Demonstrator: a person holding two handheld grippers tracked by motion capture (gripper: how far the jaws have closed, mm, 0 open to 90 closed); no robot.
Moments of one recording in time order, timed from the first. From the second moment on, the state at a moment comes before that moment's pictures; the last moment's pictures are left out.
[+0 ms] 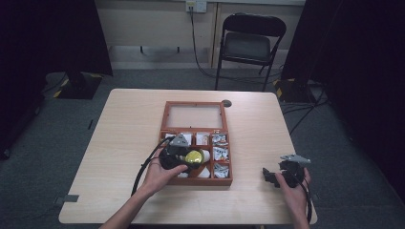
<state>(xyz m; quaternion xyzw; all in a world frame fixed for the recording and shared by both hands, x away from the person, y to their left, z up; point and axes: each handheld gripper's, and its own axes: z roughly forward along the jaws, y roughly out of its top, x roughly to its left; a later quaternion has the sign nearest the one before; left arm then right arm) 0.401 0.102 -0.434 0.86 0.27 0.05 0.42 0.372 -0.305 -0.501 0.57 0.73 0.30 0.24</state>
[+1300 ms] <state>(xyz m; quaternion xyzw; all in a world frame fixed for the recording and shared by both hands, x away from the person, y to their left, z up) 0.400 0.133 -0.397 0.84 0.27 0.07 0.46 0.372 -0.305 -0.501 0.57 0.73 0.30 0.24</state>
